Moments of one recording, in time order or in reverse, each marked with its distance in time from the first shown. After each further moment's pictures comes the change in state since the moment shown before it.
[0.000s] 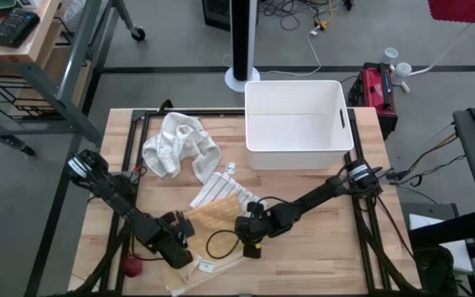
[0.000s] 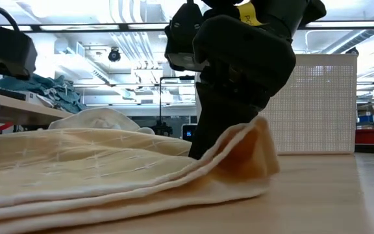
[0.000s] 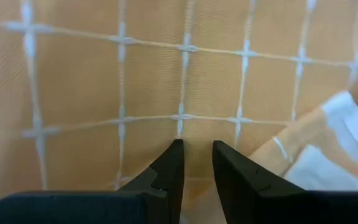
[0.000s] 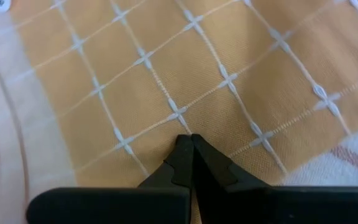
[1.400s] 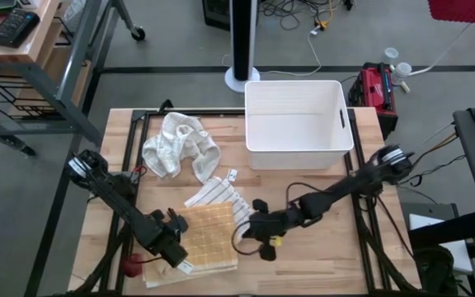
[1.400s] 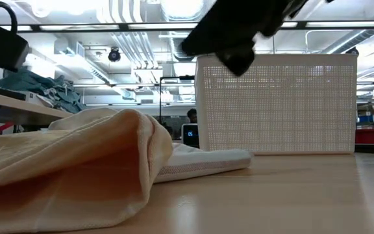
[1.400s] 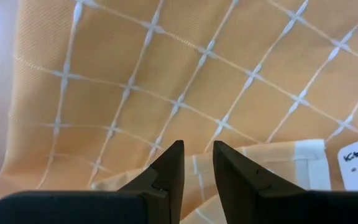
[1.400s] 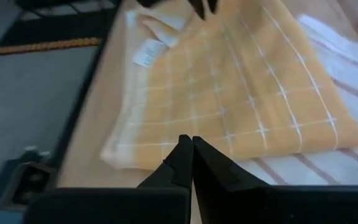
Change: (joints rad) left arm 0.012 0.002 0.136 -0.378 0.129 -0.120; right arm 0.044 -0.323 -0.274 0.418 -0.037 -0.101
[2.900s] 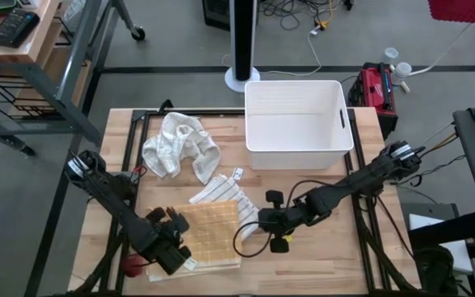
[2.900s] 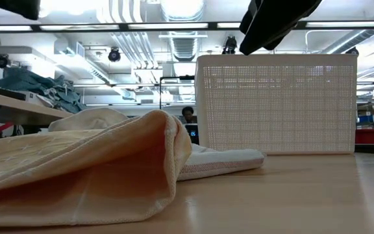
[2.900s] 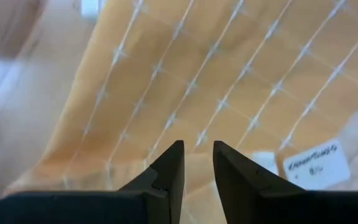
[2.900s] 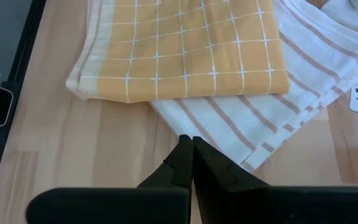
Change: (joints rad) left arm -0.028 0.005 0.177 -0.174 -0.234 -0.040; right arm 0.015 -0.115 0.119 -0.550 0.079 -0.023
